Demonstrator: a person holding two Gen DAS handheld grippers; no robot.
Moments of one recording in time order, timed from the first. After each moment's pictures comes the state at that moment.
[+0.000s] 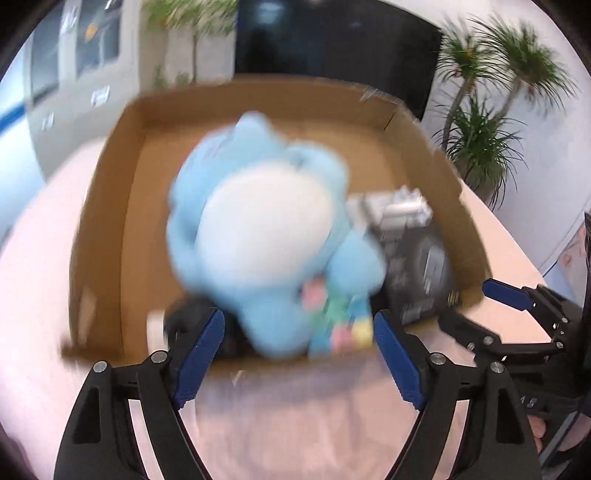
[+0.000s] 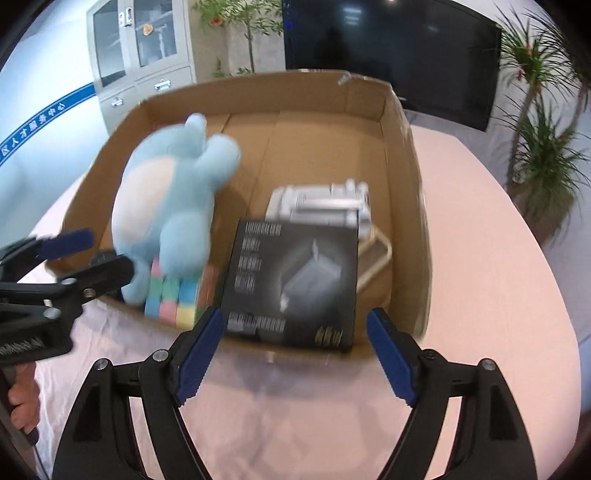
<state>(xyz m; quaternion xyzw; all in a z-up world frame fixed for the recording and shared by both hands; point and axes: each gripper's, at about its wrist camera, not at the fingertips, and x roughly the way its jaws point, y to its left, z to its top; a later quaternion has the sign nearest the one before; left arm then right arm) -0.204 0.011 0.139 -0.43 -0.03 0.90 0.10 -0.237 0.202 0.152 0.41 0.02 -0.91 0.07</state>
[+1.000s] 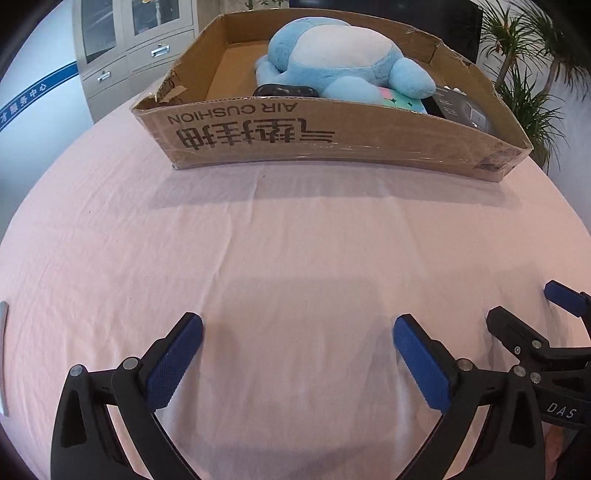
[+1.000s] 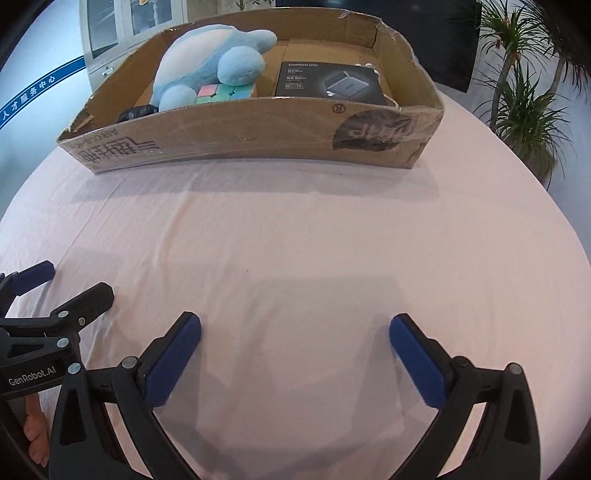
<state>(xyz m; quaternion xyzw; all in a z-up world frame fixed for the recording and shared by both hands) -0.051 -0.014 0.046 -0.45 -0.01 0.89 0.00 -0.107 0.171 0.070 0.45 0.03 -0.89 0.03</state>
